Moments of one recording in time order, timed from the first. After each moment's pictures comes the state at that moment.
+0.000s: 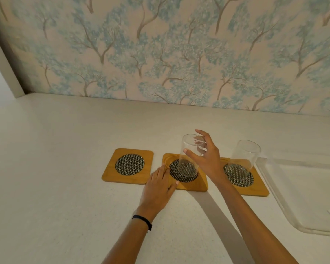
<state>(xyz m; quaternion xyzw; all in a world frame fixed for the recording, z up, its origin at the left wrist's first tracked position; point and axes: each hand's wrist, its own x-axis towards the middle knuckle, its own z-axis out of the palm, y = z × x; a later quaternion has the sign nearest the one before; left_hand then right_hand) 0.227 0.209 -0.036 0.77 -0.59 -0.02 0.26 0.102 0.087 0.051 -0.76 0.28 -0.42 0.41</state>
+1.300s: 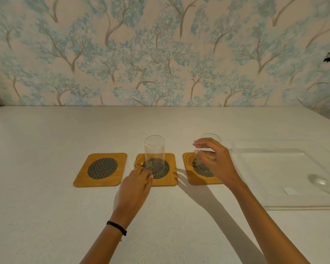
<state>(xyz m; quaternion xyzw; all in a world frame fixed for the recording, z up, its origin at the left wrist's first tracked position) 0.190 0.219 -0.001 0.74 -0.60 0.08 0.30 -0.022 0.084 0.072 -0.79 0.26 -0.44 0.32</state>
